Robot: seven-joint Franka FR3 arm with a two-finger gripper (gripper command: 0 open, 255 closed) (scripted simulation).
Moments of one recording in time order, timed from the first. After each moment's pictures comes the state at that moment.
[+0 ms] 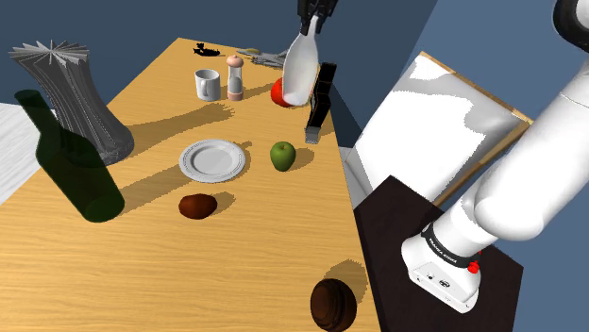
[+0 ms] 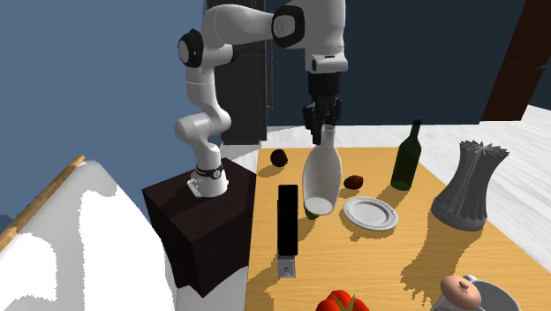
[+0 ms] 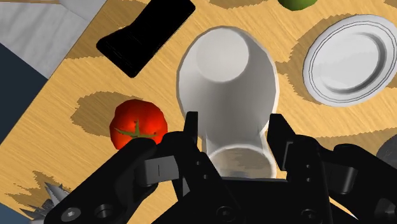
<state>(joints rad) -0.01 0.10 0.02 -1.52 0.00 1.70 0.00</state>
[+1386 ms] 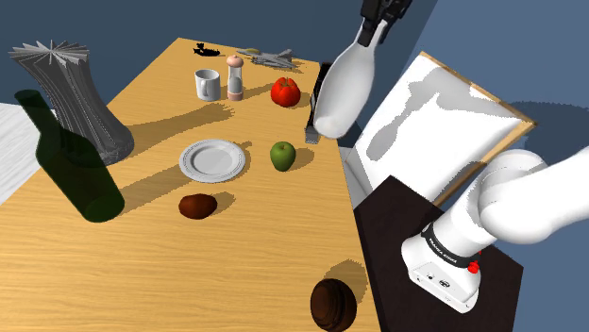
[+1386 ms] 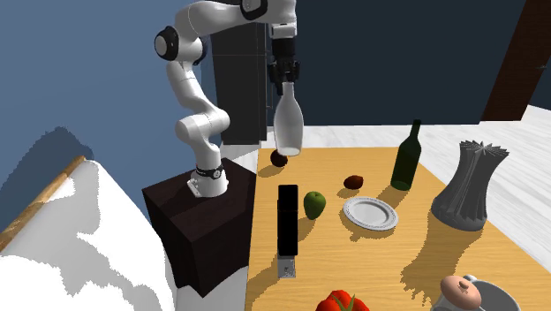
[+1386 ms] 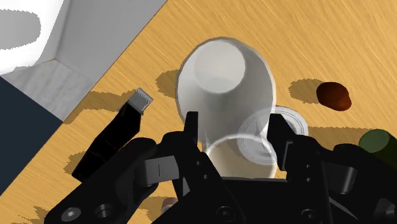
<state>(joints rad) 0.10 -0.56 0.16 -1.99 0.06 1.53 0.24</state>
